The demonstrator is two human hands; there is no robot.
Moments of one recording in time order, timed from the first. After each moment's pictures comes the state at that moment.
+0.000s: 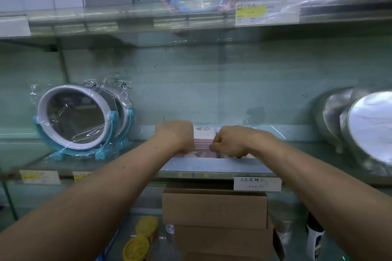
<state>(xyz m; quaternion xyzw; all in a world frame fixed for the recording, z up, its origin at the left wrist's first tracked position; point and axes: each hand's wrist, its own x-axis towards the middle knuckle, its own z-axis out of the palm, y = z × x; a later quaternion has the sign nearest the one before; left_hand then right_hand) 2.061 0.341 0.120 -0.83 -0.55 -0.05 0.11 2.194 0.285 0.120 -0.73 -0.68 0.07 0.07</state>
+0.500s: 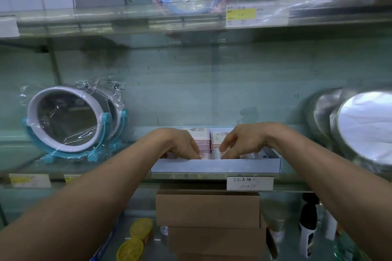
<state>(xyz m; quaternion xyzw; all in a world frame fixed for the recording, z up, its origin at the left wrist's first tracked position) 2.065 0.339 0.125 -0.84 -0.51 0.06 -0.16 2.236 0.273 0.131 -0.73 -0.66 0.18 0.03</state>
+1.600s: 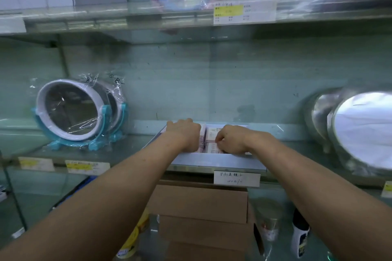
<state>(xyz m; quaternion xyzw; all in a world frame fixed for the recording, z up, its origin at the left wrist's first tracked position) 2.106 0.338 0.102 -0.84 -0.53 -0.03 0.12 2.243 0.293 0.102 -0.72 -0.69 0.03 0.05</state>
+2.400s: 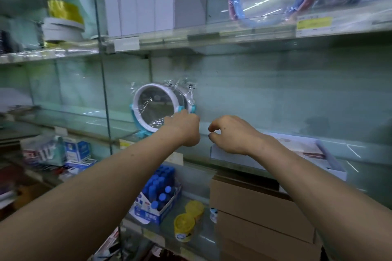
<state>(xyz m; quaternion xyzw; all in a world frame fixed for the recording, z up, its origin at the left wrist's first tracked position) 1.967 0.296 0.130 -0.73 -0.67 -0.09 0.13 2.102 0.272 0.128 -0.55 -0.81 -0.05 0.19</state>
